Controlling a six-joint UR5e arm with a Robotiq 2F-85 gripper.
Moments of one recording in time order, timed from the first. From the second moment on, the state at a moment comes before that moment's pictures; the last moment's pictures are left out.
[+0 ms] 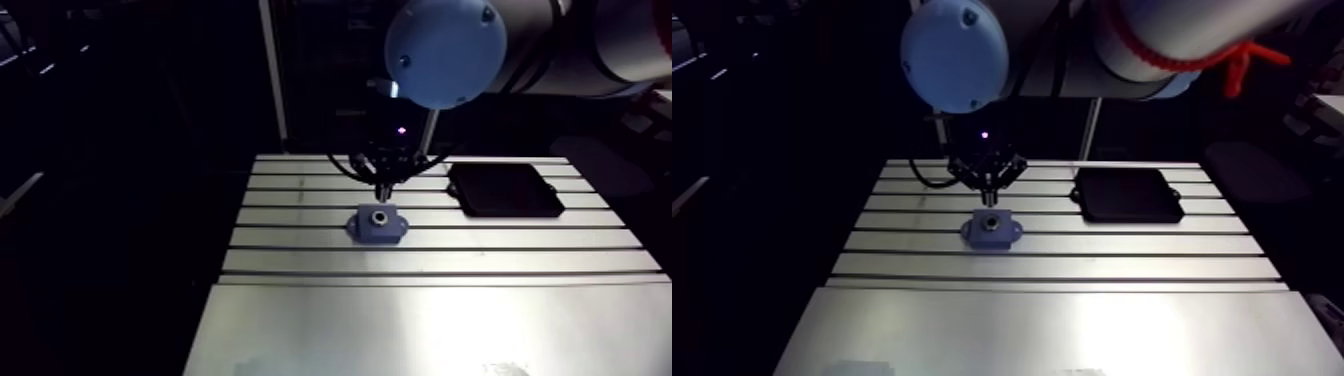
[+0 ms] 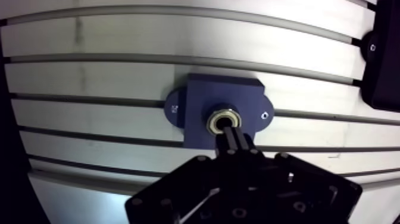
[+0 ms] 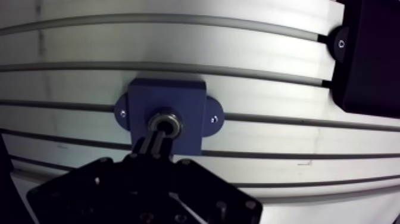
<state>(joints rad) -0.02 -1.25 1.88 -2.12 -1.58 -1.68</state>
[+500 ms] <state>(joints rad) -0.02 -1.23 1.91 -2.17 -1.57 -1.68</state>
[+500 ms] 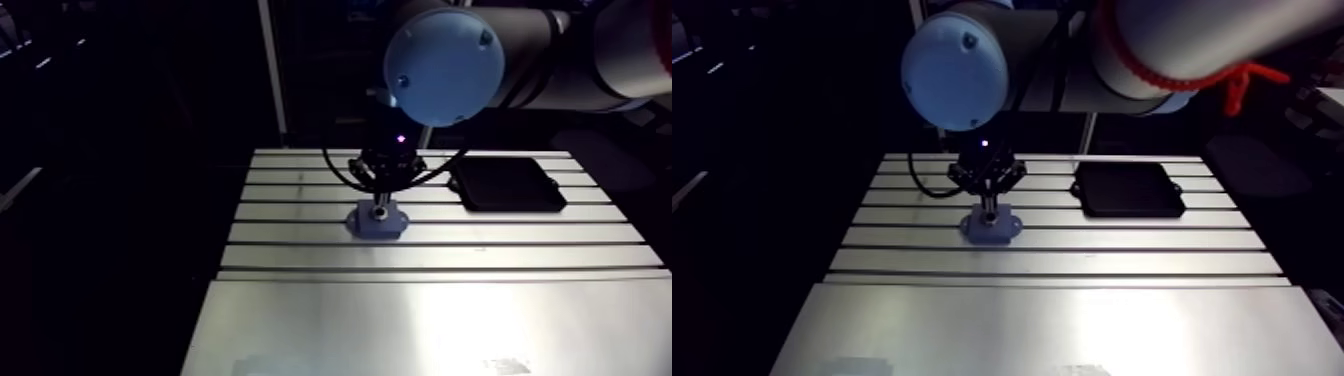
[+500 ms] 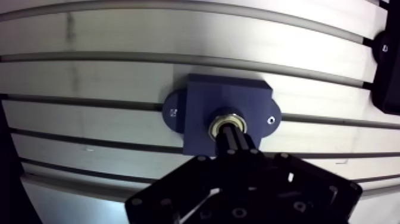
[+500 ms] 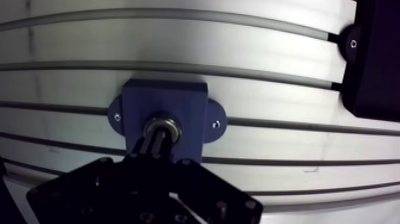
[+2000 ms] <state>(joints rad) -0.02 -1.20 1.93 -2.19 -1.57 -1.69</state>
